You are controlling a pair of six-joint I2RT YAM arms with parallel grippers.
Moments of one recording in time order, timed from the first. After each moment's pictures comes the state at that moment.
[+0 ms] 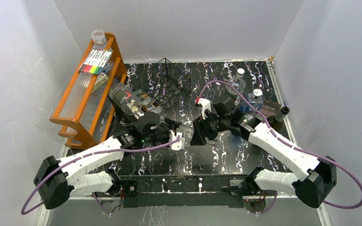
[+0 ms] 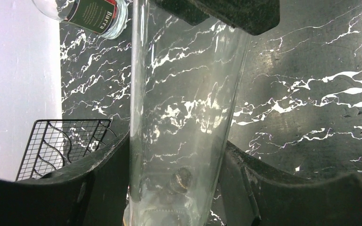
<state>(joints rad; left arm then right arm) -0.87 1.09 0.72 -0.13 0.32 0.97 0.77 1.13 0.99 -0.67 -0.50 0.21</state>
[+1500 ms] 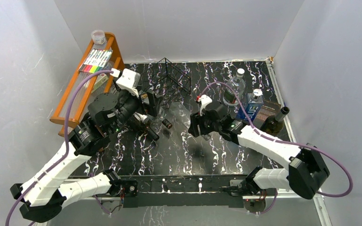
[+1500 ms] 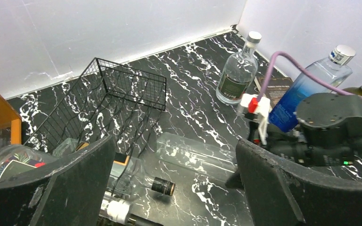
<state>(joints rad) -0.84 0.92 1.25 -0.43 -0.30 -0.11 0.79 1.21 0.79 -0.25 -0.07 0.31</state>
